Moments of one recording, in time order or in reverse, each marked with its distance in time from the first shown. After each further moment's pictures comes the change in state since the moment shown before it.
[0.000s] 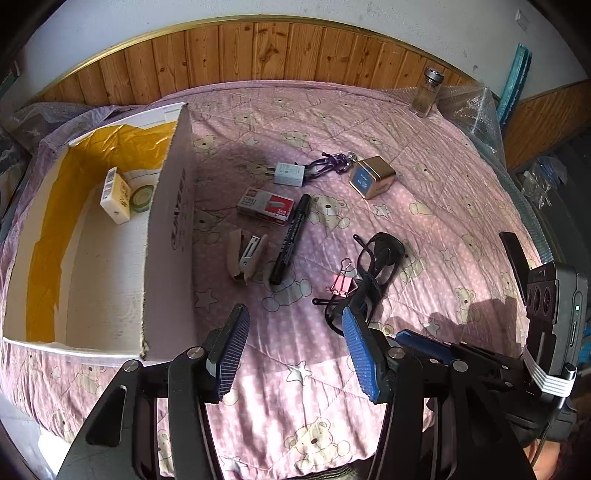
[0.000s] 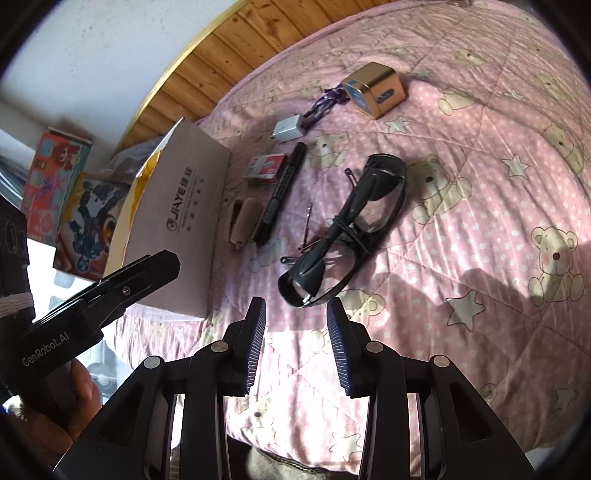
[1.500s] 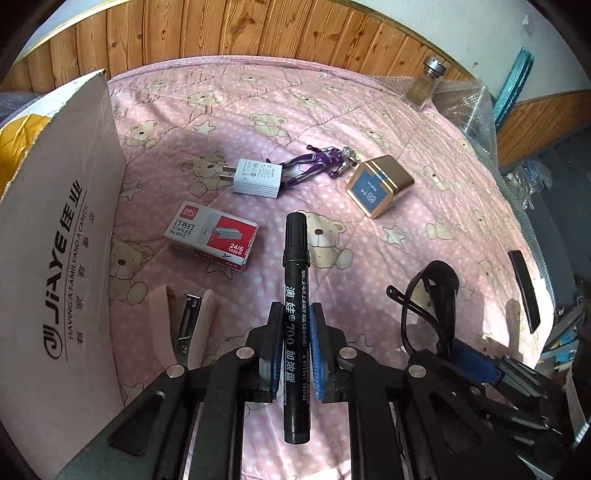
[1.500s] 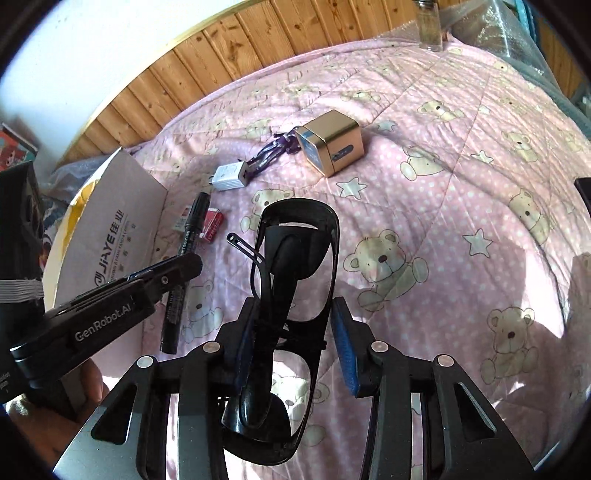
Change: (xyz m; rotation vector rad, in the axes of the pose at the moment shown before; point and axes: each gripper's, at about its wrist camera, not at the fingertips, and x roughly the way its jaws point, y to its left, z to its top) left arm 0.088 0.010 0.045 -0.009 0.004 -0.150; right arm 0.011 0.013 0.037 -0.048 -0.123 -0.281
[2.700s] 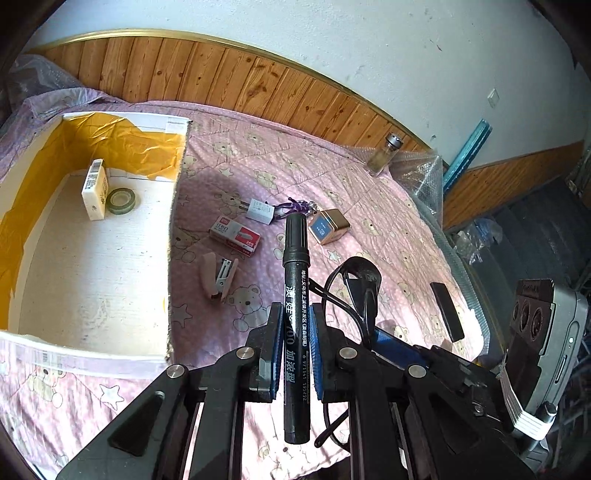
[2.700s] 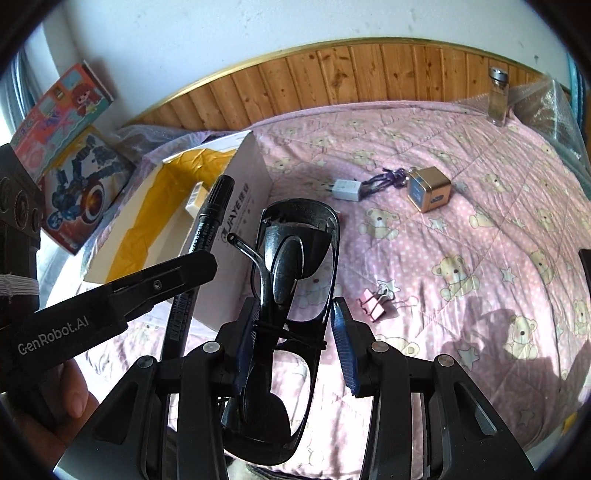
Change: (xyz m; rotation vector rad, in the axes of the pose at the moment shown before) left arm -0.141 0.037 -0.065 -0.143 -0.209 -0.172; right arm -0.068 0.118 -0.046 -0.278 -0.096 0.080
